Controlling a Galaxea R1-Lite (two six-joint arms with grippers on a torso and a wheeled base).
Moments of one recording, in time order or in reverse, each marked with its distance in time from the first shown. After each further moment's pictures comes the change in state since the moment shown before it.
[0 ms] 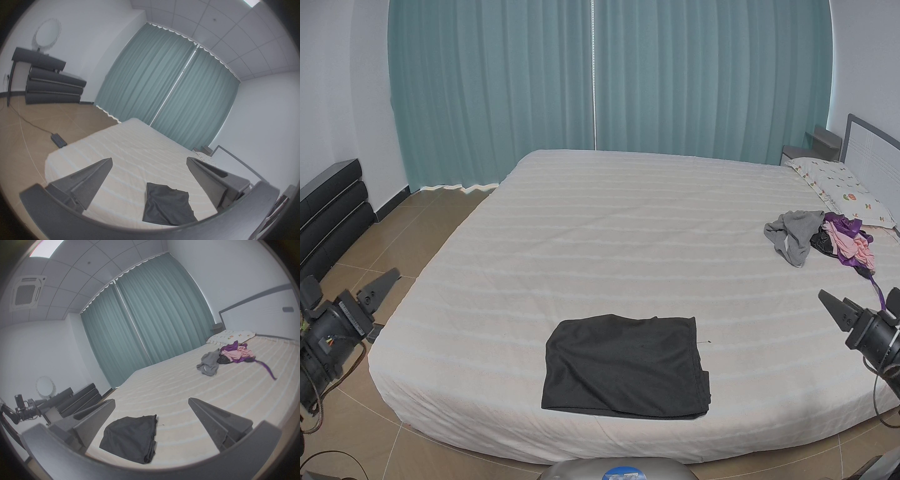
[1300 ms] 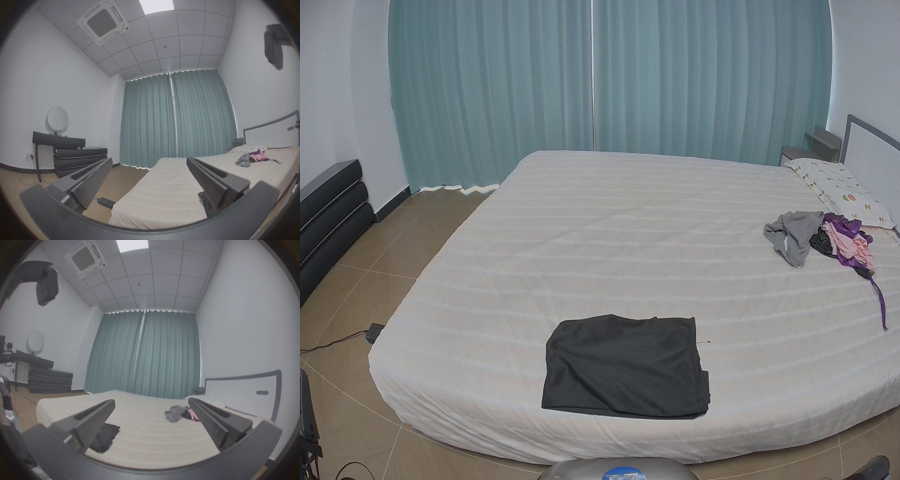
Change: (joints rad) left arm 0.099 -1.075 0.128 0.531 0.196 0.595; right arm -0.072 -1.259 -0.182 1.101 -0.121 -0.518
